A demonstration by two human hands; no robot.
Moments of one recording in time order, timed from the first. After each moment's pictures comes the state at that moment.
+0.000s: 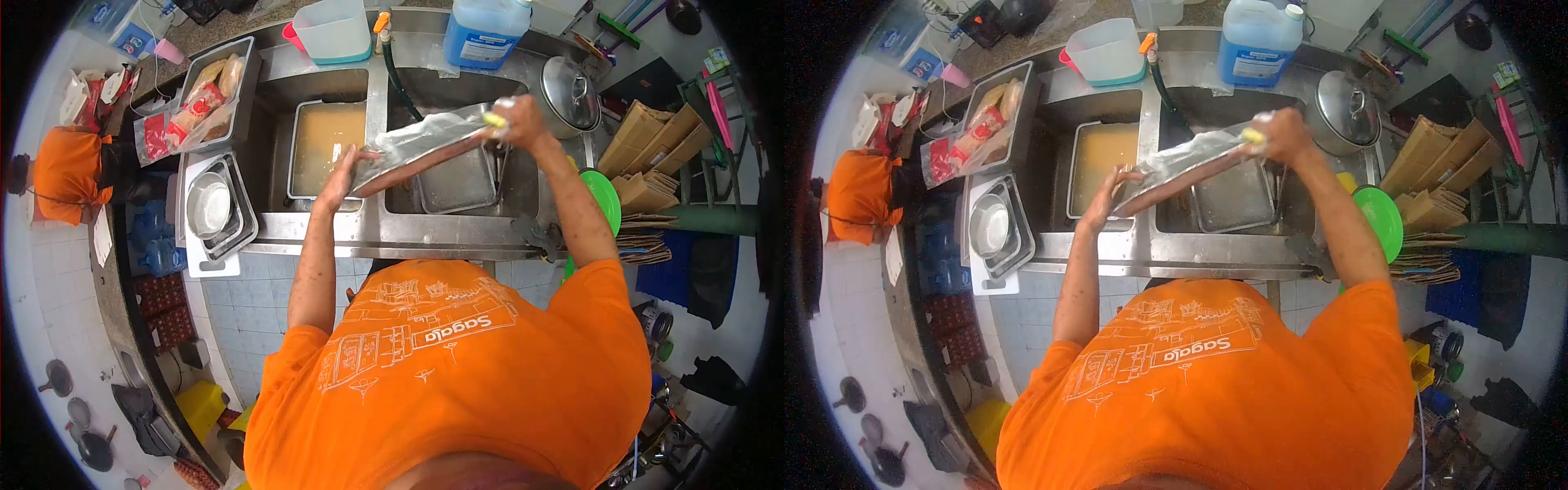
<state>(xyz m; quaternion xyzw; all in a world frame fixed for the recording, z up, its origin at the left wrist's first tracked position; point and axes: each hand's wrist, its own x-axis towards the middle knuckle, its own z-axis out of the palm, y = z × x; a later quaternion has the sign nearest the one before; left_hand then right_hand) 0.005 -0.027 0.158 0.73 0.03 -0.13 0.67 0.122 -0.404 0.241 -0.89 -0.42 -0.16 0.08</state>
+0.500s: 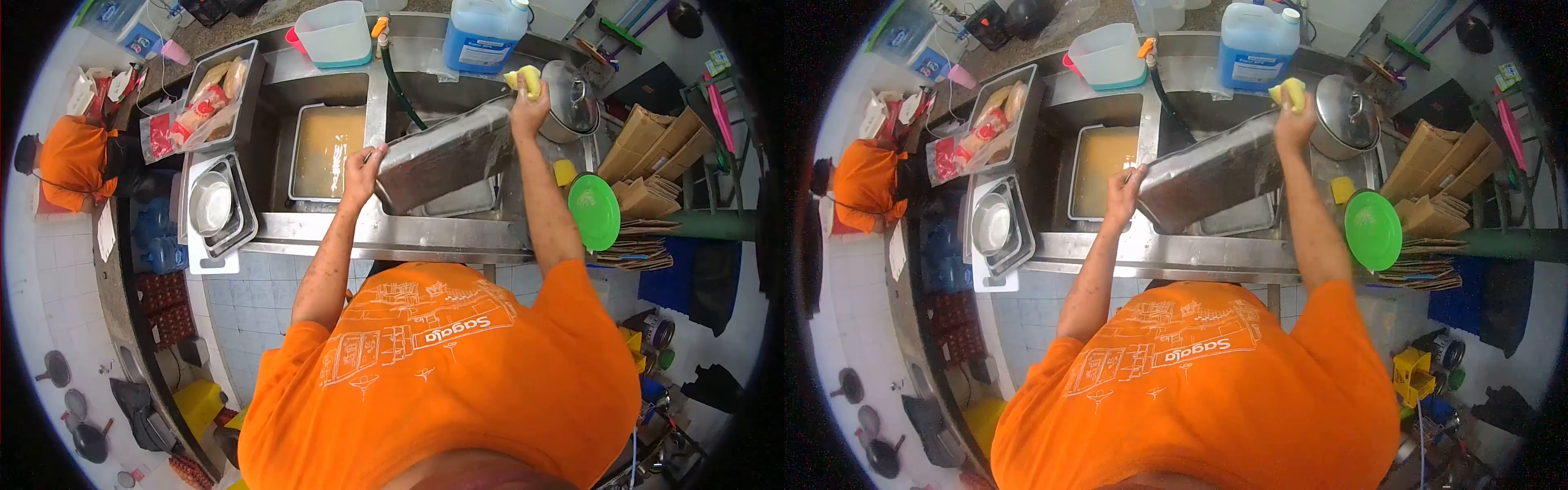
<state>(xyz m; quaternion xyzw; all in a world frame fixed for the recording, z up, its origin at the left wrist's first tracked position) 0.011 -0.082 0.154 0.78 0.04 0.04 0.62 0.156 -0.397 0.195 -0.73 0.05 -0.40 0.55</state>
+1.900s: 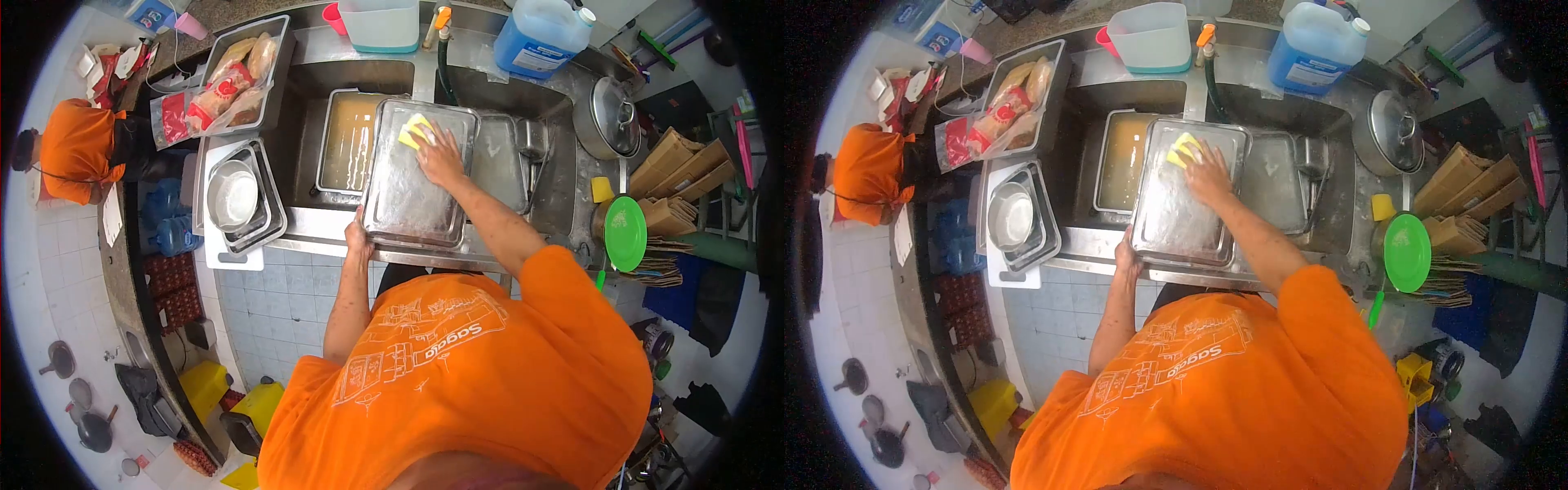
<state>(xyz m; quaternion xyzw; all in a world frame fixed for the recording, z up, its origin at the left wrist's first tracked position) -0.094 0.028 -0.006 0.36 0.46 0.00 0.81 0.077 -0.170 0.053 -0.93 -0.28 -0.09 0.20</state>
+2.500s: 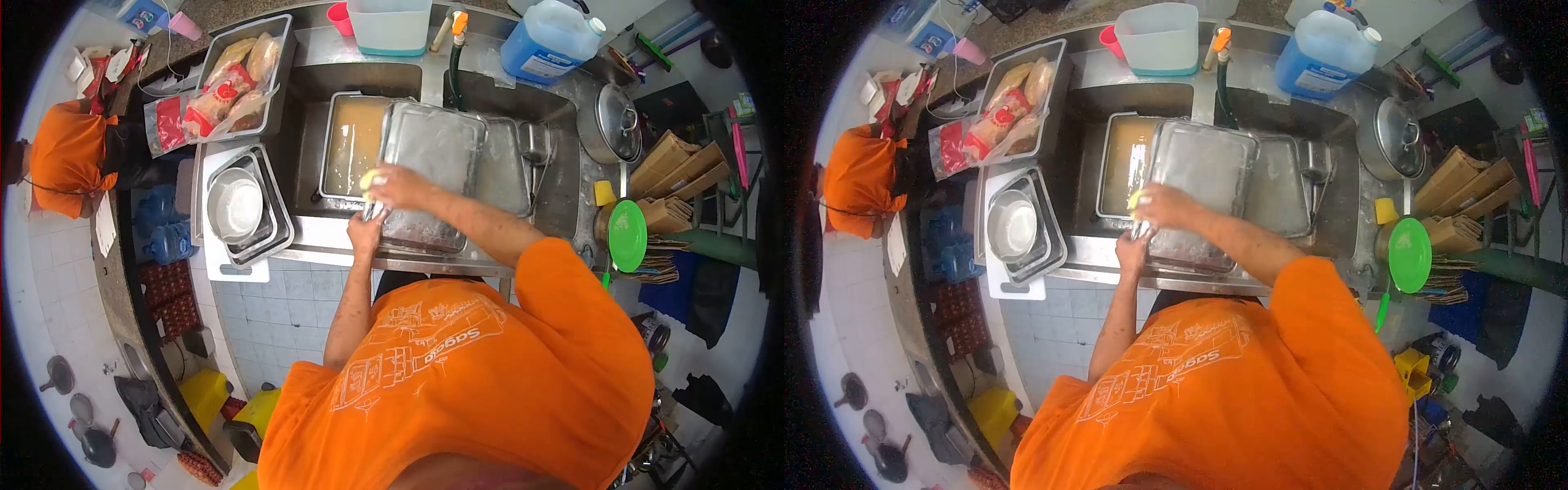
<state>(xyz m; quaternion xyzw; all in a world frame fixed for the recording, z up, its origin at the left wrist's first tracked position) -0.071 0.043 0.046 0.76 0.39 -0.04 0.51 0.068 -0.079 0.047 -0.76 -0.56 0.01 0.34</state>
